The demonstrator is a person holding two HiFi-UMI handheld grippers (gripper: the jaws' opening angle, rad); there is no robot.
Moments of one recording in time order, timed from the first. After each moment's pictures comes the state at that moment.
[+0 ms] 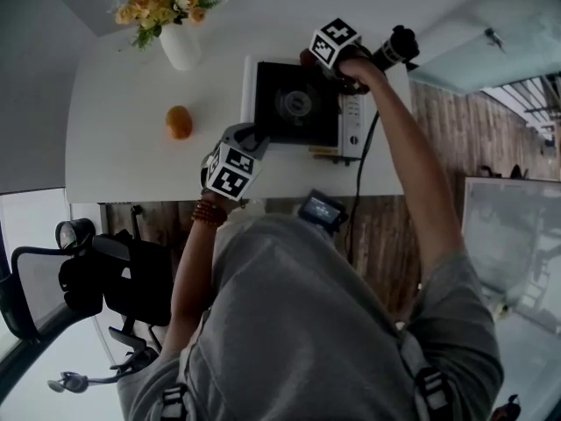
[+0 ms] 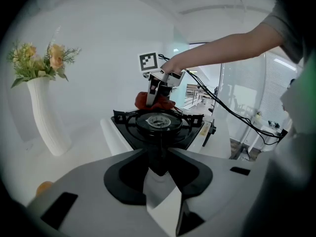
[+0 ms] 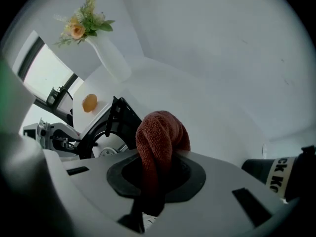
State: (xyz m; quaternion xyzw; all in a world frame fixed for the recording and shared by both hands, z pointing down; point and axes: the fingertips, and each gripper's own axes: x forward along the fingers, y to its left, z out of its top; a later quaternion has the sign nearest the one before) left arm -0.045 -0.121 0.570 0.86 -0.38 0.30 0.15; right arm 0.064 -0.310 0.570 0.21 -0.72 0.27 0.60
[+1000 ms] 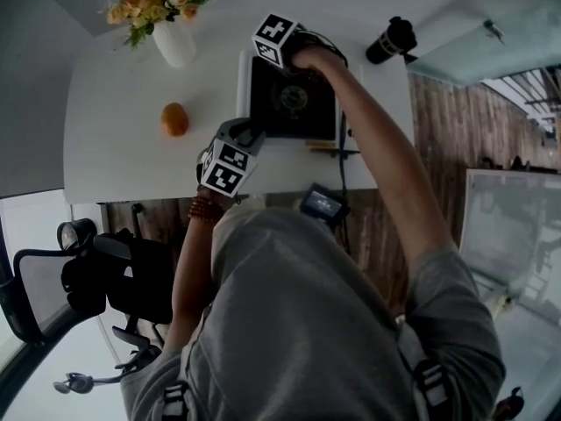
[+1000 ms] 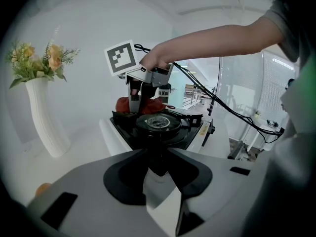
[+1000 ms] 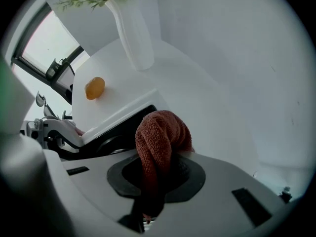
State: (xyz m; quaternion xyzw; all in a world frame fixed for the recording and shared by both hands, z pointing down) left arm -0.047 -0.122 0.573 0.87 -0.37 0.30 0.15; right arm -0.016 -0.283 0.578 0.15 -0.69 0.18 0.69
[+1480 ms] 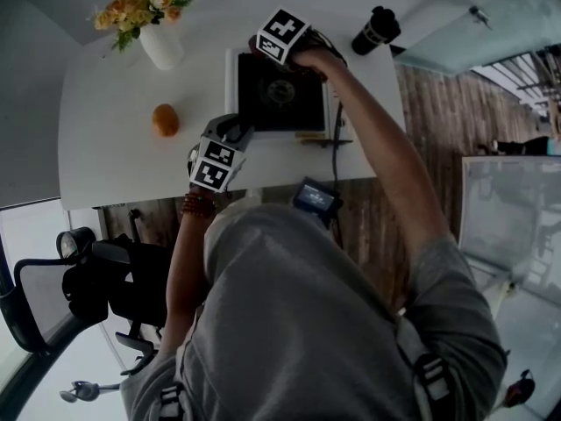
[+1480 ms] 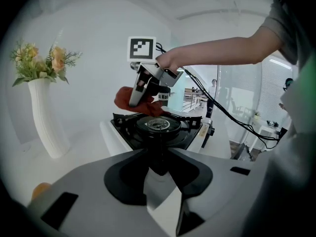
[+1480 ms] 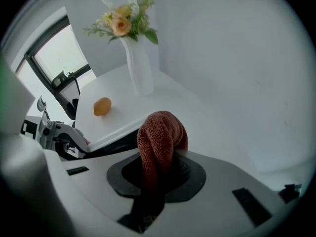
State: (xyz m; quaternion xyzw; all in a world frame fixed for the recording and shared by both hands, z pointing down) left arm -0.047 -0.123 0.568 0.88 -0.37 0.27 0.13; right arm -0.019 -0.292 0.539 0.19 -0.78 0.15 0.58
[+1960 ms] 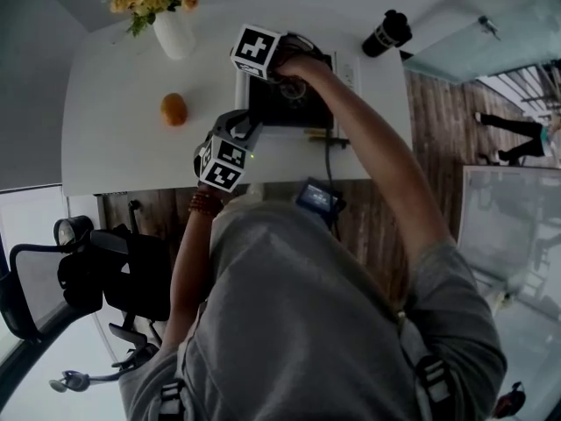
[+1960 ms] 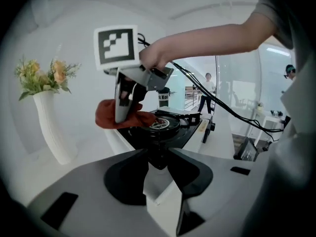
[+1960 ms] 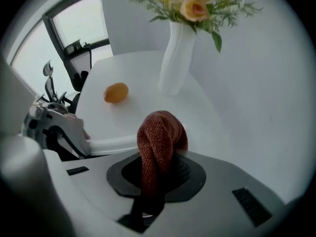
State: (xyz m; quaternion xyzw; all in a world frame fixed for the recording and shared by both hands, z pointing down) left arm -0.050 -0.115 0.565 0.87 -0.39 0.28 0.09; right arm -0.085 -0.246 0.546 0.12 -0.77 0.02 0.63
